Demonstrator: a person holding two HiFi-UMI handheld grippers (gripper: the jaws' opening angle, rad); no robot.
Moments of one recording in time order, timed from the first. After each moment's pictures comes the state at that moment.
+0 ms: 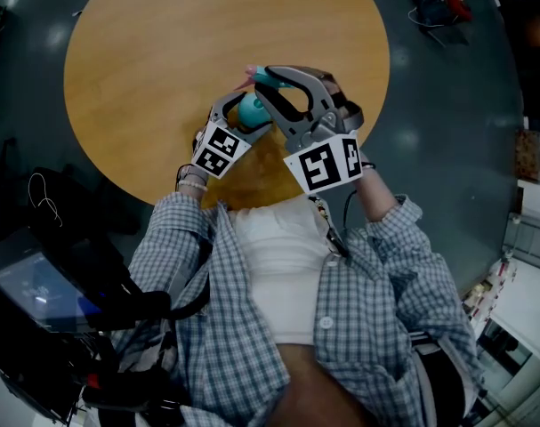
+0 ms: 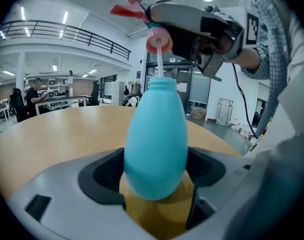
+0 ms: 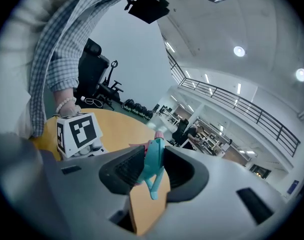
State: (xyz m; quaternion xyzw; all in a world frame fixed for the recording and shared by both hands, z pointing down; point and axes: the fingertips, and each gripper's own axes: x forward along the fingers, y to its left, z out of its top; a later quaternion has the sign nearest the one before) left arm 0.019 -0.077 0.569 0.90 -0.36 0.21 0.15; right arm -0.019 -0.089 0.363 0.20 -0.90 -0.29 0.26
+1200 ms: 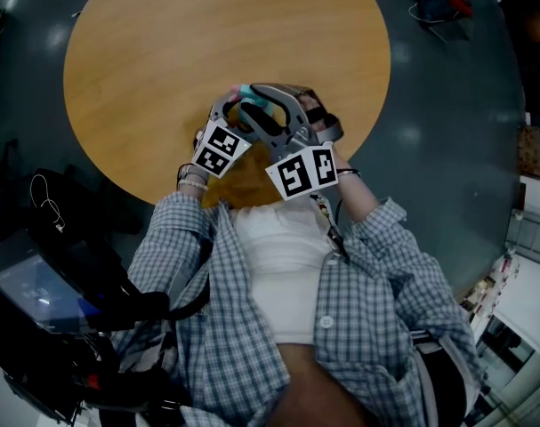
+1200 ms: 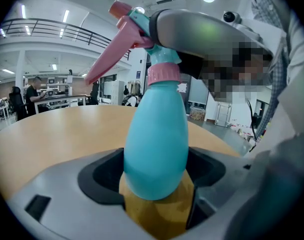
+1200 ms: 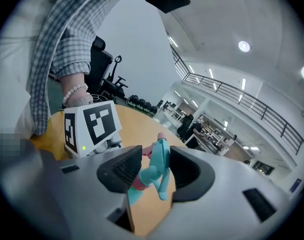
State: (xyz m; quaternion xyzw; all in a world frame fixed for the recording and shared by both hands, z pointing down) left arm 0.019 -0.077 0.561 0.90 -0.36 0.21 0.15; right arm -0.033 -0.060 0.420 0.18 -0.90 -0.28 0.29
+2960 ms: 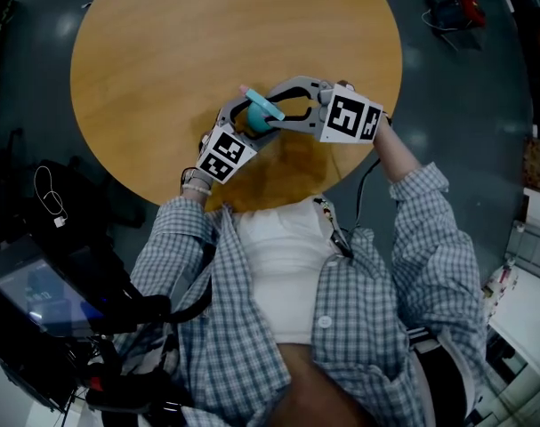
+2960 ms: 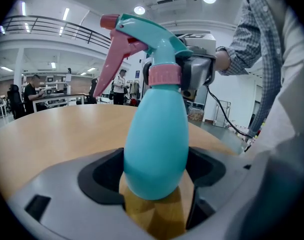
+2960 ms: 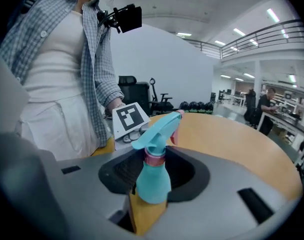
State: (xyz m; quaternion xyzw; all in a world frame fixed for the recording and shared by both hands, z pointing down) left arm 0.020 -0.064 0.562 0.90 -0.35 0.20 0.15; right arm -0.013 -0.044 0.457 -0.18 -0.94 -0.05 0.28
